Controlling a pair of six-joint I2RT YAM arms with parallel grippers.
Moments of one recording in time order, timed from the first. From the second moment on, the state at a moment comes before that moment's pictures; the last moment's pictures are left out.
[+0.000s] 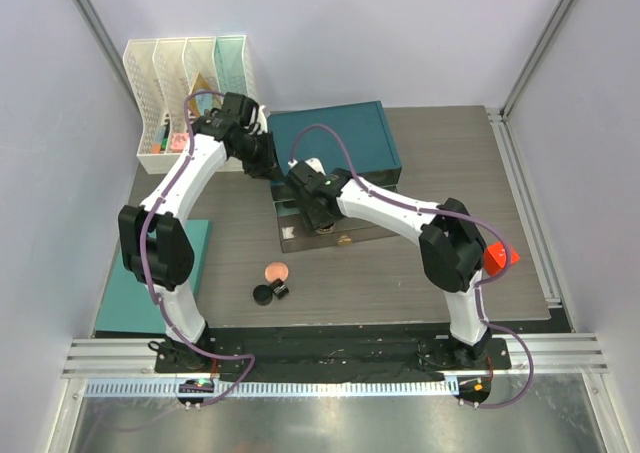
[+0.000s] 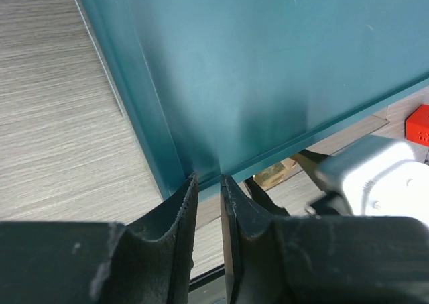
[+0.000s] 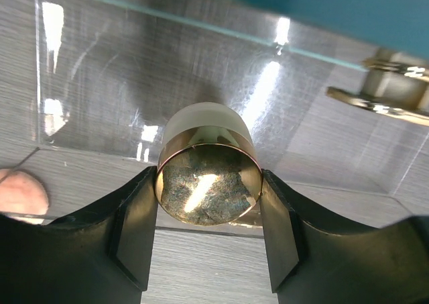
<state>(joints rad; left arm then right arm) -0.28 1.83 1.73 -0.93 0.31 -0.38 0.87 1.99 1.67 -0.82 0.34 0.38</state>
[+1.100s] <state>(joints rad) -0.28 1.83 1.73 -0.93 0.31 -0.38 1.13 1.82 1.65 -0.79 0.24 0.30</state>
